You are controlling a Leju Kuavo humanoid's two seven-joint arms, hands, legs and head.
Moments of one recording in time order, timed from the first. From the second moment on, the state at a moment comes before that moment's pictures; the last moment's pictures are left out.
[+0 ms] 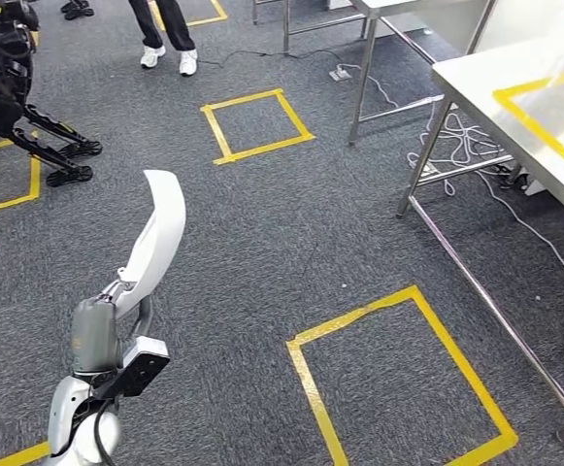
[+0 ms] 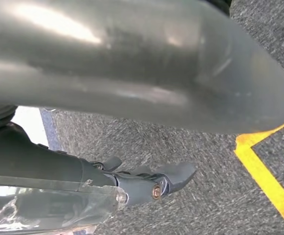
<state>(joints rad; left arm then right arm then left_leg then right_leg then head) 0.11 0.00 -0.47 -1.31 -0.76 0.47 -0.50 -0.05 0.16 -0.85 -0.21 0.66 -0.02 -0.26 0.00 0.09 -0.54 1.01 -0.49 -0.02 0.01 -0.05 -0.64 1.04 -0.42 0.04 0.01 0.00</state>
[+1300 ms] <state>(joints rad) 0.12 0.01 -0.47 -1.32 -0.75 0.47 -0.50 -0.05 0.16 -0.86 -0.21 0.67 -0.02 -0.26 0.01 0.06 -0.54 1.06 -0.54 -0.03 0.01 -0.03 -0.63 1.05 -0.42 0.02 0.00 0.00</state>
